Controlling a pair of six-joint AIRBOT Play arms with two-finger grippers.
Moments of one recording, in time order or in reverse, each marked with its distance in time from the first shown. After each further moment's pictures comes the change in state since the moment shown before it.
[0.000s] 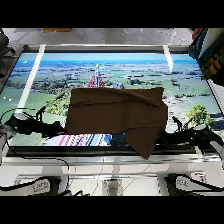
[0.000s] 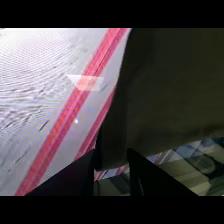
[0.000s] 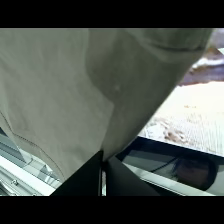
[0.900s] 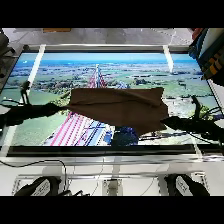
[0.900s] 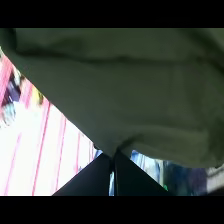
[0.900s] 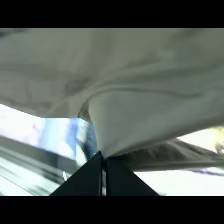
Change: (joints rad) left arm -0.035 0.361 0.106 -0.286 0.092 0.167; right arm 0.000 0.442 0.118 0.284 0.068 -0.015
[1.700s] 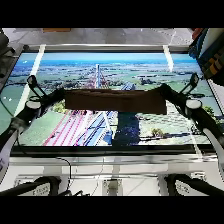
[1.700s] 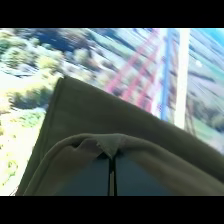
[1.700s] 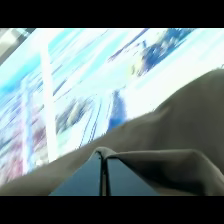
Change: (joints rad) left arm -0.304 -0.309 0.029 -0.173 0.850 -0.087; right arm 0.414 -0.408 0.259 0.165 -1.022 0.151
